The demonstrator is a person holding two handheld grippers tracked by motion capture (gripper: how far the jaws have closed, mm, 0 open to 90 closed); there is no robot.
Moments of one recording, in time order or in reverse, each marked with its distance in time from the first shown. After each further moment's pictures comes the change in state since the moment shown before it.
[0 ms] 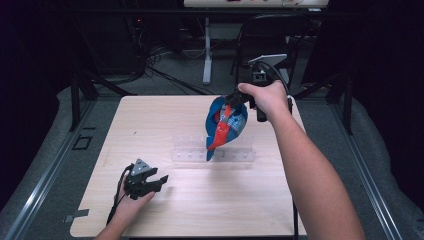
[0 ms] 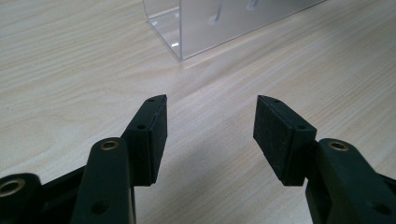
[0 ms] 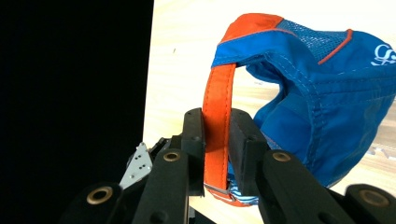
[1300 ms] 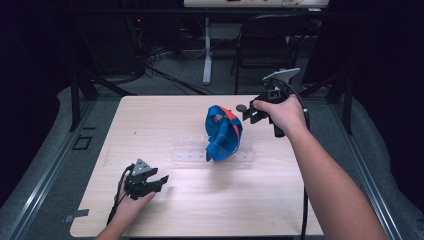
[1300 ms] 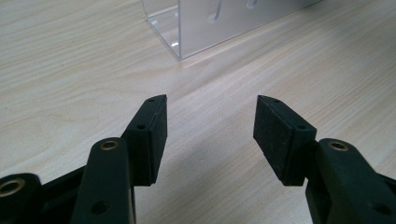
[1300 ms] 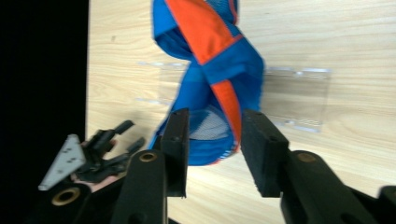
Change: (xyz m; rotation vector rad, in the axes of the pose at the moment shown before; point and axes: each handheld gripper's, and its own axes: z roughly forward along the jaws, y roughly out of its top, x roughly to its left) left arm -0.001 0.000 0.001 -0.004 0.006 0.000; right arm -0.051 -0.022 -0.004 -0.003 -0.174 -0.009
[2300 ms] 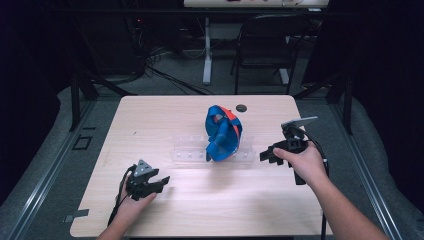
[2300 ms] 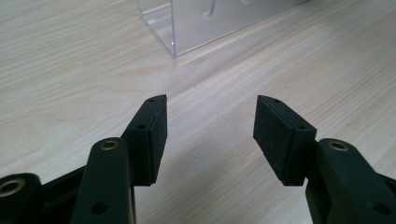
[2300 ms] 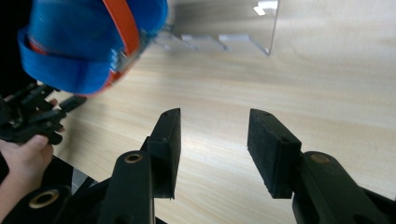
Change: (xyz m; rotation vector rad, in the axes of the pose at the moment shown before) left arm -0.005 -0.001 0.003 0.005 0.006 0.010; right arm -0.094 -0.092 0.037 0.004 0.009 -0.027
